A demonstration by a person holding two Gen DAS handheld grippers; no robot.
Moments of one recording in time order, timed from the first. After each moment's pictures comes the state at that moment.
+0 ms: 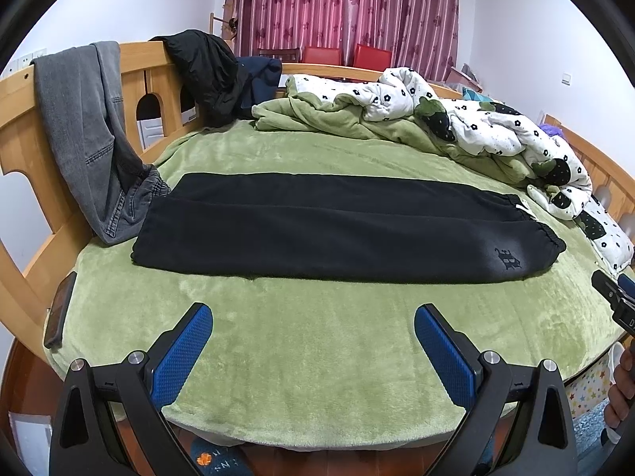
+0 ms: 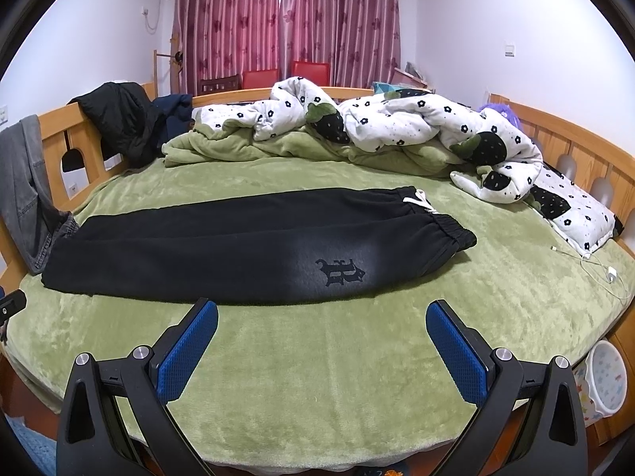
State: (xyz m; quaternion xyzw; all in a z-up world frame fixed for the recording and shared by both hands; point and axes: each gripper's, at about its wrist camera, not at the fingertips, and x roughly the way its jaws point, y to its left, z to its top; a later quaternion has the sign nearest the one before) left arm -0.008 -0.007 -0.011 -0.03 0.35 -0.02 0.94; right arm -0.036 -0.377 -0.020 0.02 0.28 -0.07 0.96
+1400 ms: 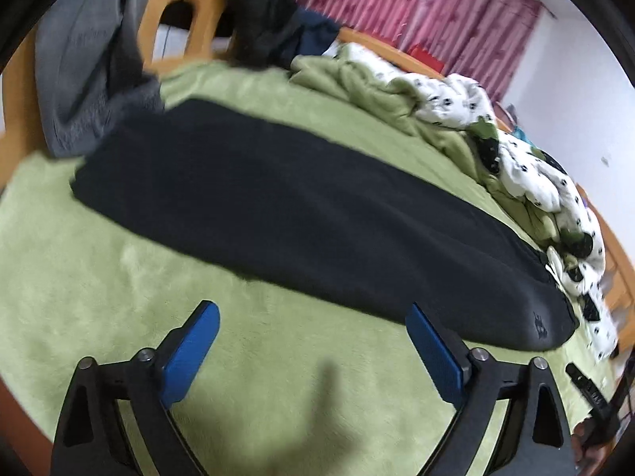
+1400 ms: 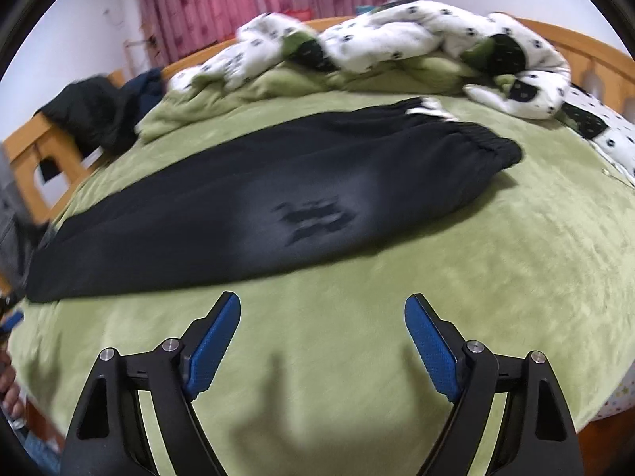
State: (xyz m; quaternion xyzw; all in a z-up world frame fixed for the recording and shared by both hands) left arm 0.114 0.053 -0.116 -0.20 0.38 0.01 0.90; right arm 0.065 -0.460 -0.143 0.11 0.36 -0.05 0.92
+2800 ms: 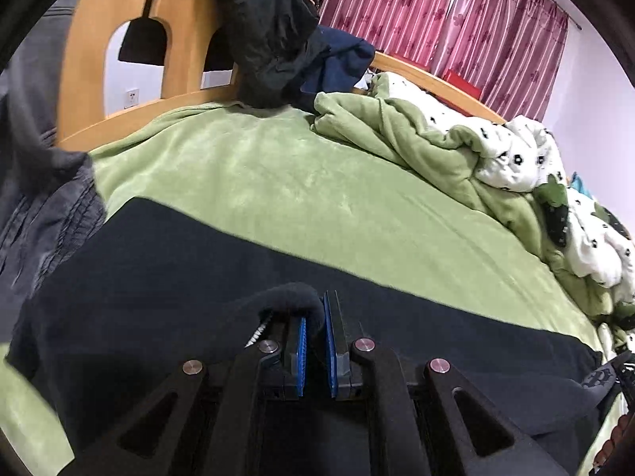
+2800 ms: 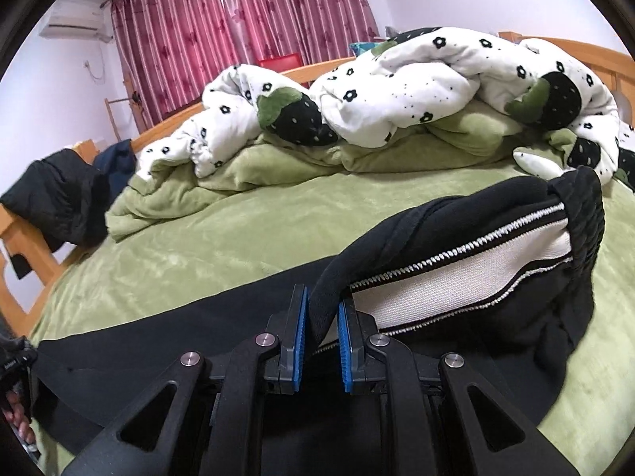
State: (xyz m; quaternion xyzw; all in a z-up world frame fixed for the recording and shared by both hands) left arm 0.359 0.077 -0.105 -0.17 0.34 0.07 0.92; right arm 0.329 -0.497 -0.099 0.15 0.28 -0.06 0.95
